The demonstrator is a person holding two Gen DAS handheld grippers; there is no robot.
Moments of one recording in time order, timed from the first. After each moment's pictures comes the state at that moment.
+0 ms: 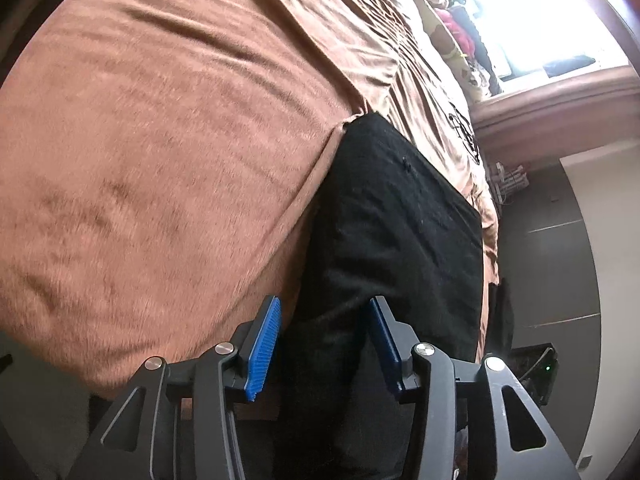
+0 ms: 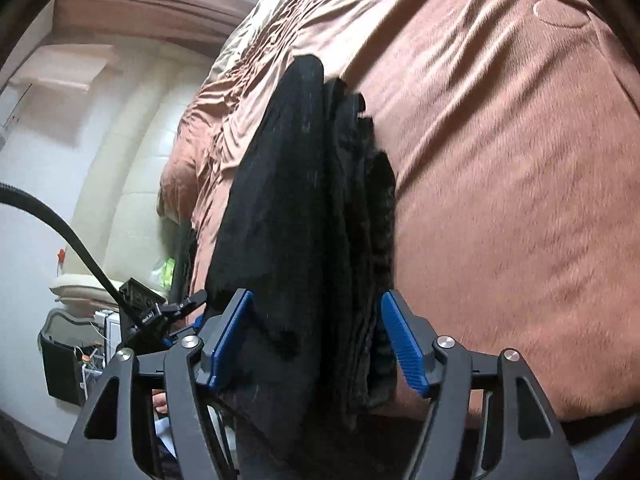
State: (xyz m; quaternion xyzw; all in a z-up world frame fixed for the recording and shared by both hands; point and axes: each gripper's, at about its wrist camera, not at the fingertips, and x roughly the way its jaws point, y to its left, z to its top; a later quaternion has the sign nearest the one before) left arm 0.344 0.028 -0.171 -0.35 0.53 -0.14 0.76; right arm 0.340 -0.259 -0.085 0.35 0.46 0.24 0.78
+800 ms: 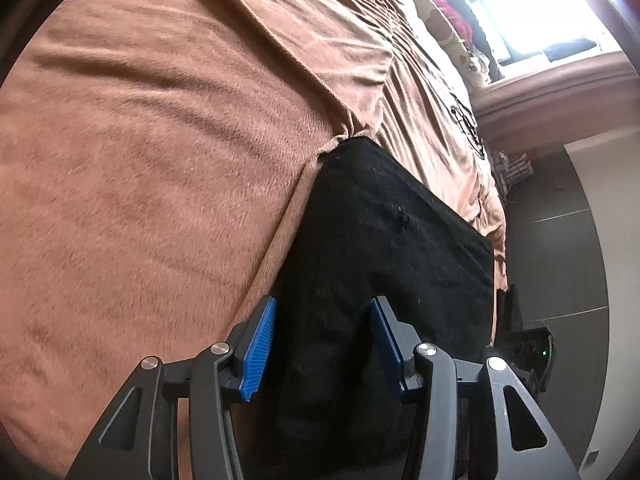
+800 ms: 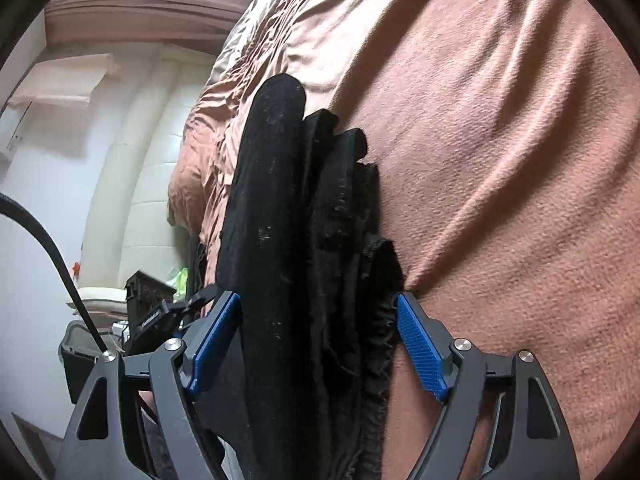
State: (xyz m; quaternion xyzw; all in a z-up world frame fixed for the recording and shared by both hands) left arm 0.424 0.008 -0.188 -0.33 0.55 -0.15 0.75; right arm 0.433 -0.248 -0.120 0.38 0.47 0.28 0.75
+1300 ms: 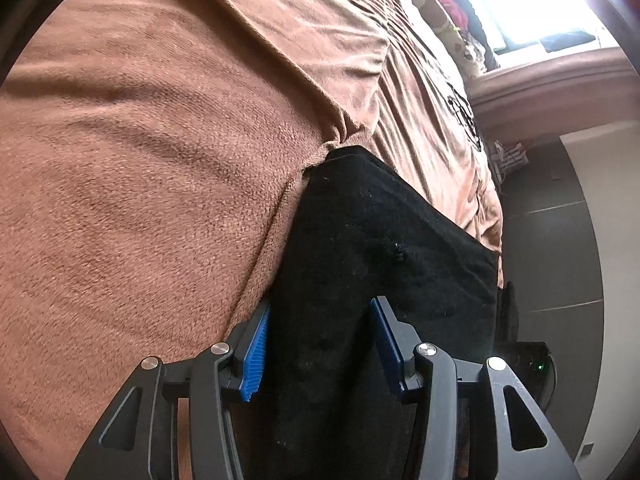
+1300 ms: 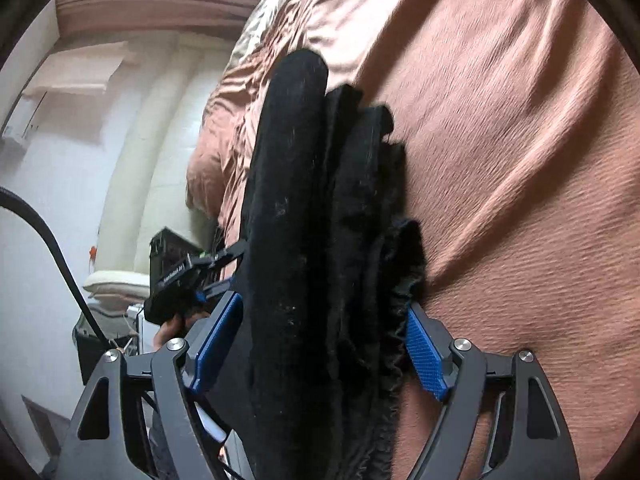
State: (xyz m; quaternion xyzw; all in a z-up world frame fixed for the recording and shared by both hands) left arm 0.450 0.000 -0.199 -0.33 0.56 -0.18 0.74; right arm 0.440 -0.237 -0.134 0.38 0.47 0.32 0.73
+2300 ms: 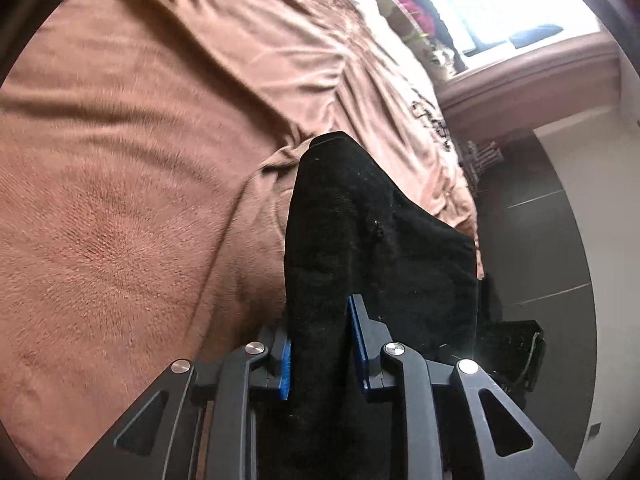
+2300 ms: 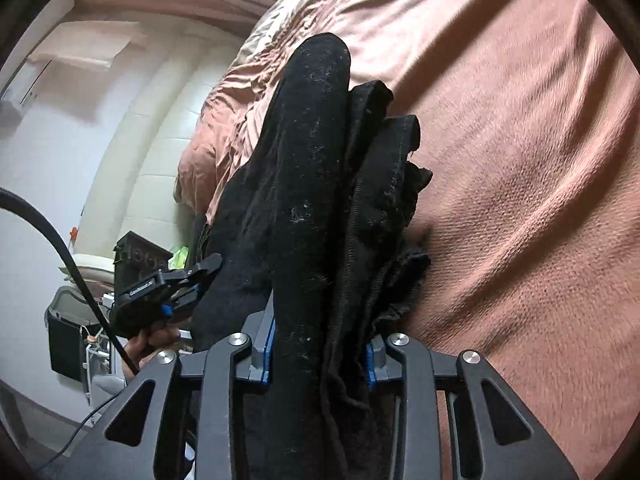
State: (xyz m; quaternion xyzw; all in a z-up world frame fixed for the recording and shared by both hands) left arm 0.412 0.006 -0.158 -0.32 0.52 -0.21 0.76; right arm 0.431 -0.204 -0.093 0.32 0.44 0.30 0.78
